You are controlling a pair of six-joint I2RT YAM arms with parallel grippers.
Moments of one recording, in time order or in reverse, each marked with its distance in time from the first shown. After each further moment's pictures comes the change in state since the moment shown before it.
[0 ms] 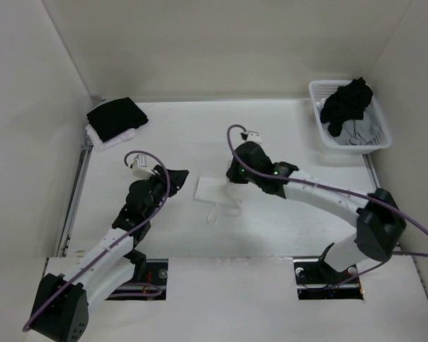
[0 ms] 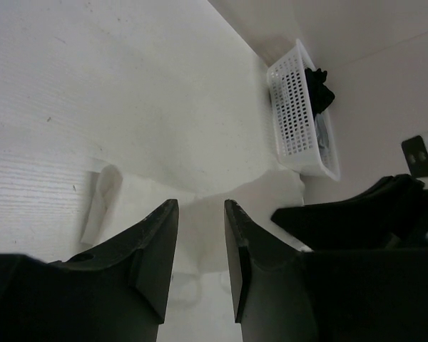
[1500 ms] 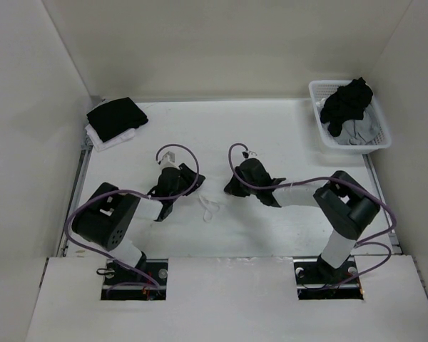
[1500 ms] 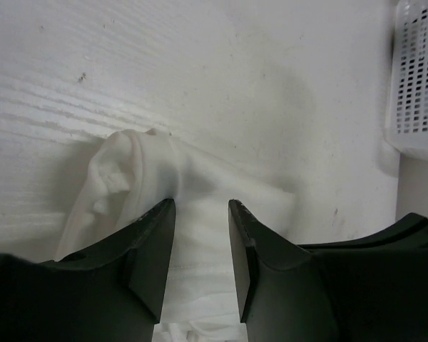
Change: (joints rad) left arm -0.066 0.768 0.142 0.323 -0.008 0.010; right arm -0.074 0.280 -0.241 0.509 -0.226 0.083
